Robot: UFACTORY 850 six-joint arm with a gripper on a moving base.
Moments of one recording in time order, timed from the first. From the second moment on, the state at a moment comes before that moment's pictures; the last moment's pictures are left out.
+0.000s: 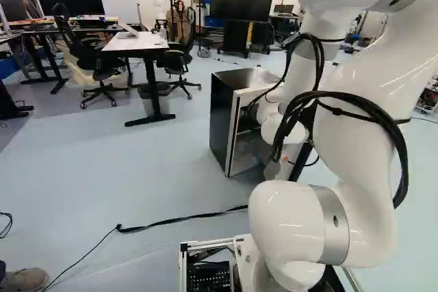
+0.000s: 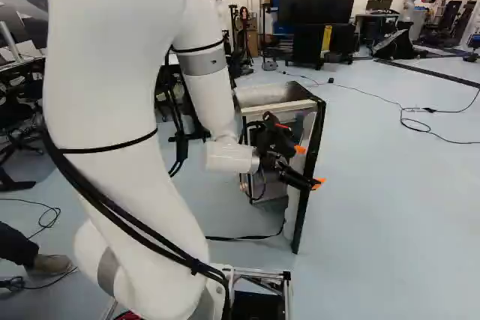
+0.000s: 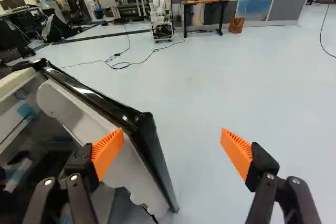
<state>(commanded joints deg) -17.2 -13.3 -20.4 56.0 65.7 0.0</state>
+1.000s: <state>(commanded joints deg) -28.1 -22.6 -32.8 56.0 65.7 0.0</state>
